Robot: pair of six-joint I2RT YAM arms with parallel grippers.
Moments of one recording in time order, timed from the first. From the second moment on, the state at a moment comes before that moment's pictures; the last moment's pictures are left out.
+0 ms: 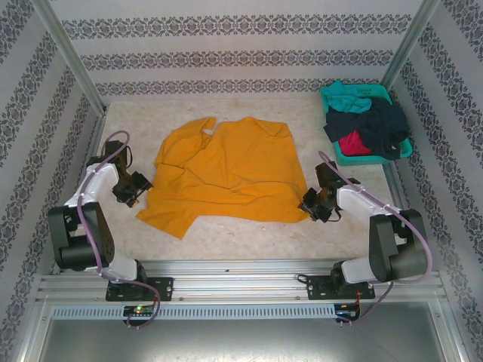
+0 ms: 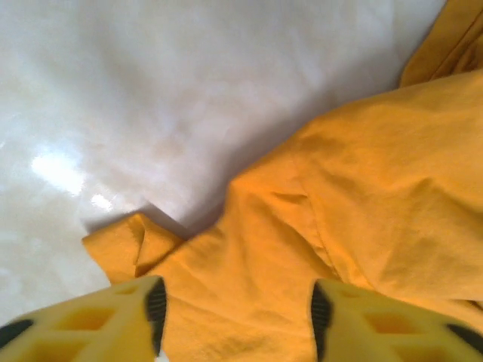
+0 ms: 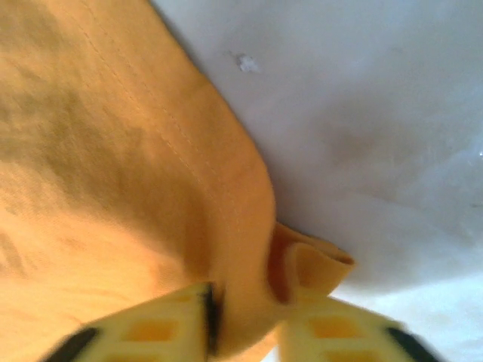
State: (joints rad) left arm 0.21 1.49 1.03 -0.92 0.14 -0.64; right arm 0.14 1.42 0.70 -0.62 -0.27 0.86
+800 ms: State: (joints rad) left arm 0.02 1.69 1.06 -0.90 0.11 -1.02; right arm 0.14 1.45 0.73 -0.61 -0.27 0.85
